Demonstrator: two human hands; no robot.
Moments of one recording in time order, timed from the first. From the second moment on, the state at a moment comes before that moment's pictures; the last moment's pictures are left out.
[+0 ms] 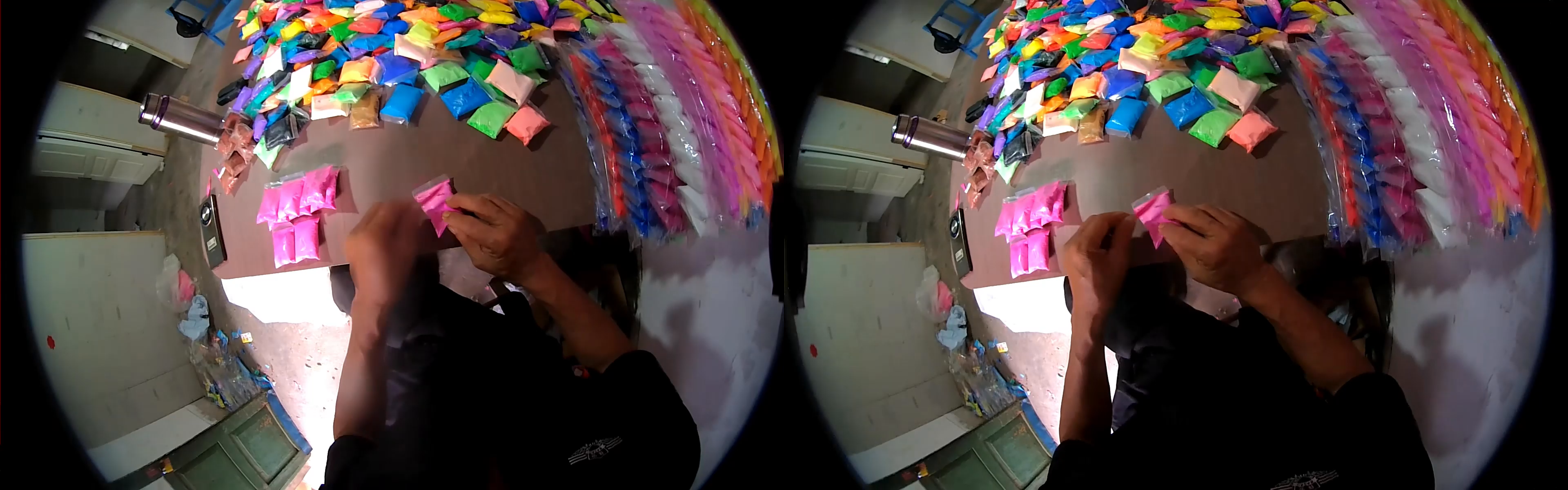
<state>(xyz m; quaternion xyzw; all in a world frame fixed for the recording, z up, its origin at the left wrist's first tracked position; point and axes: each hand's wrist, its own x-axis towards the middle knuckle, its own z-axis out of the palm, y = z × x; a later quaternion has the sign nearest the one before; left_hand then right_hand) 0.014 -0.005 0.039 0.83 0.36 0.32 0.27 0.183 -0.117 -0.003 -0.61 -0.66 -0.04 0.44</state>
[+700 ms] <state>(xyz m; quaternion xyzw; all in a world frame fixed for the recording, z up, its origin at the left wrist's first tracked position) 0.047 0.018 0.037 0.90 0.32 0.20 0.20 0.184 -0.116 -0.006 -0.58 -0.68 -0.06 0.43</state>
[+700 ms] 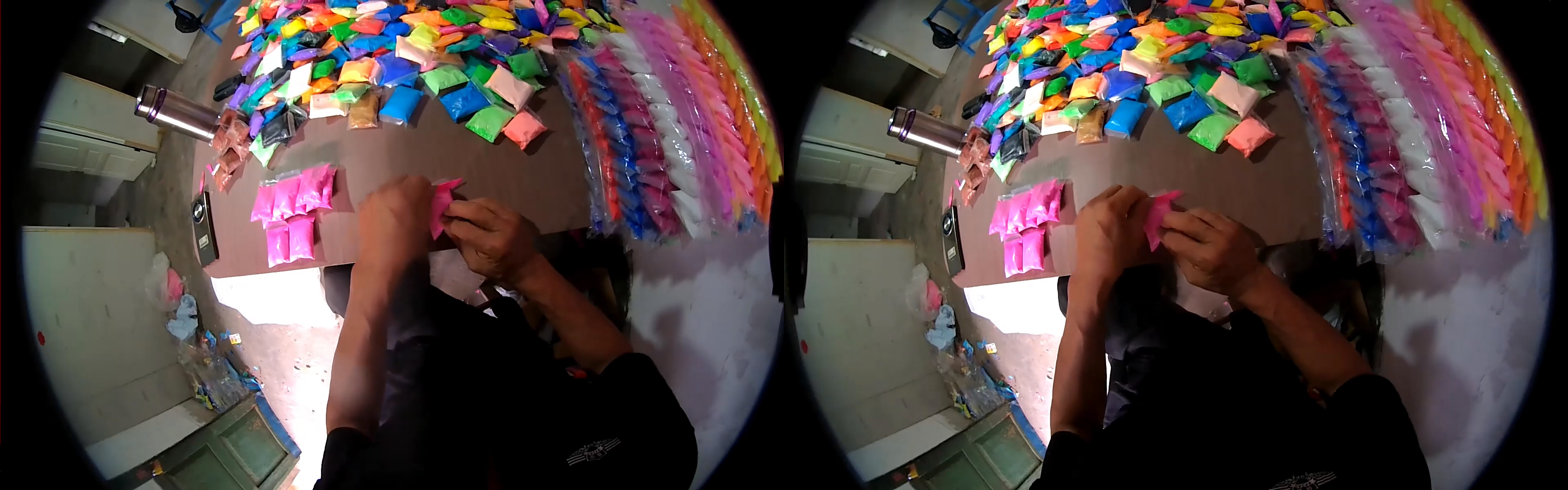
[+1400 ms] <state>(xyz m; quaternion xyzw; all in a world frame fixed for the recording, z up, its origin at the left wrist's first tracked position) 0.001 0.013 0.013 0.82 0.40 0.31 0.25 0.182 -0.116 0.001 -0.57 -0.68 -0.04 0.46</state>
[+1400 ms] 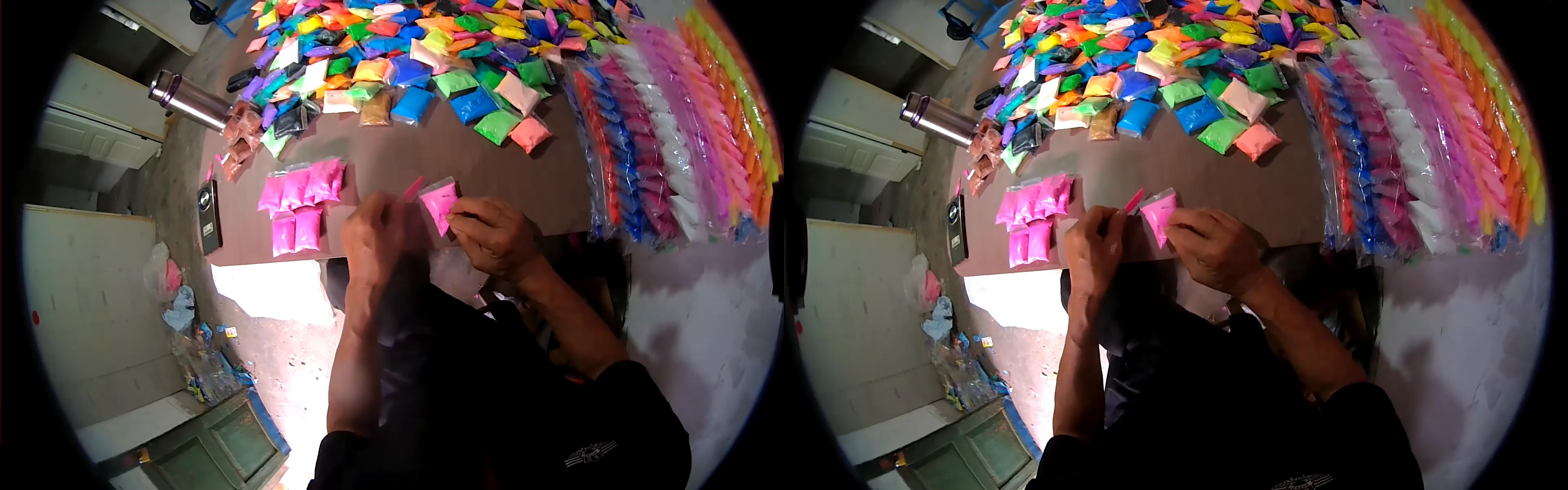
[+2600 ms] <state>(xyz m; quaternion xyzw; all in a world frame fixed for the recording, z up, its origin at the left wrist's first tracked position) 0.026 -0.049 0.007 0.80 0.39 0.36 0.27 0.188 -0.128 0.002 -0.68 -0.58 -0.06 0.45</state>
